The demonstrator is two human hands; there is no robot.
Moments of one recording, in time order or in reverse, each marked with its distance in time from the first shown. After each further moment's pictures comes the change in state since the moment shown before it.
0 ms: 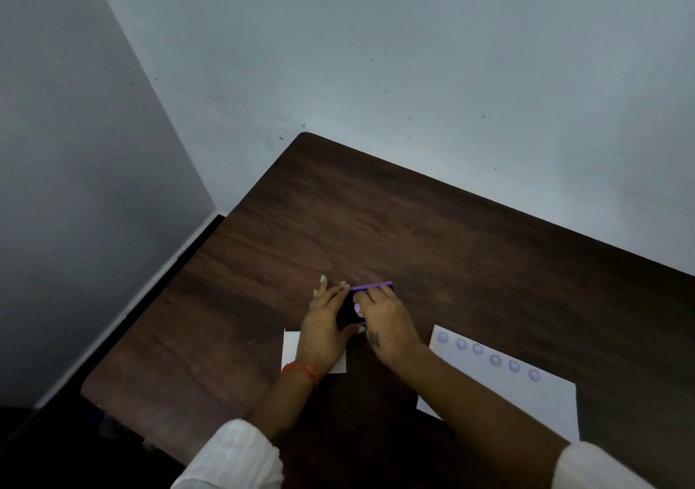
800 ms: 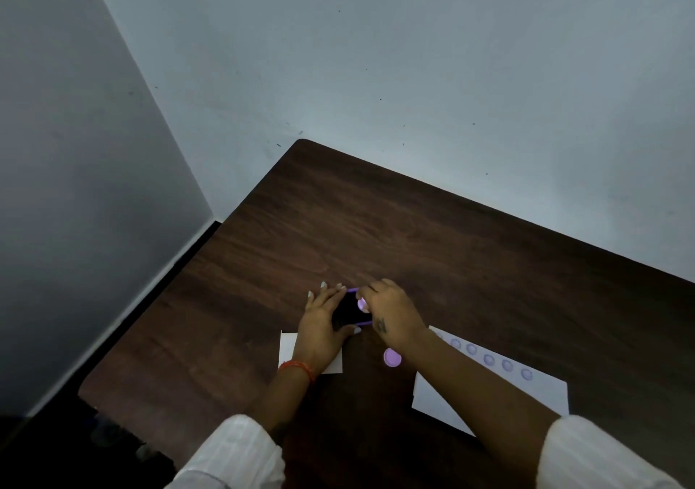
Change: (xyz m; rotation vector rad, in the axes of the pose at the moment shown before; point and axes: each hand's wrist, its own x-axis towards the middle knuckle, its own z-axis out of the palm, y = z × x) left_hand 0.002 0.002 -0.003 0.009 -0.014 0.007; right_hand 0.007 0.014 -0.014 0.012 0.027 -0.030
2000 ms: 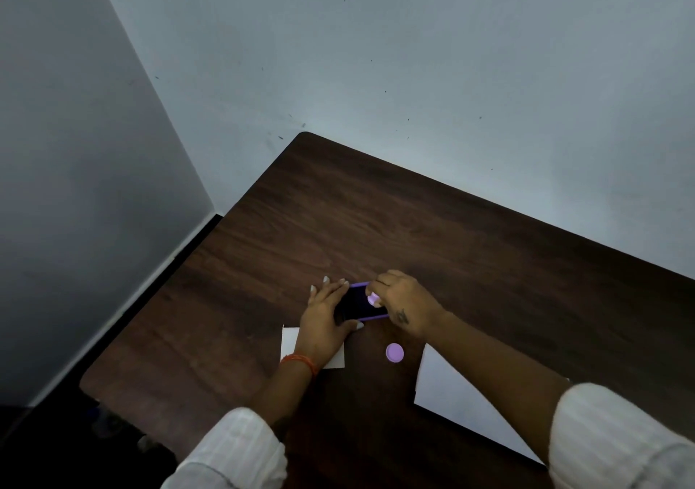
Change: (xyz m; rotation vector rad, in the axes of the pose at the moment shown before) left_hand 0.000 0.000 -0.002 -0.045 -0.025 -0.043; right_hand 0.003 0.029 -0.008 -0.010 -0.093 -0.132
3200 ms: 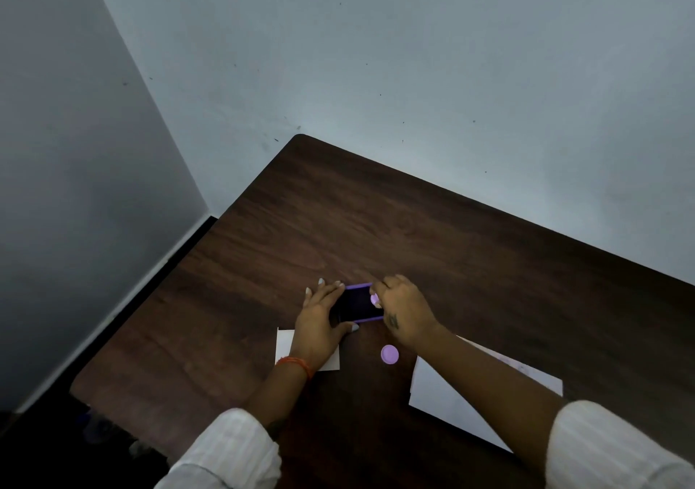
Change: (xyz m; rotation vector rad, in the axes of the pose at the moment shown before) left_hand 0.000 0.002 0.002 0.026 0.023 0.022; right_hand -0.011 -0.009 -0.002 -0.032 0.037 0.160
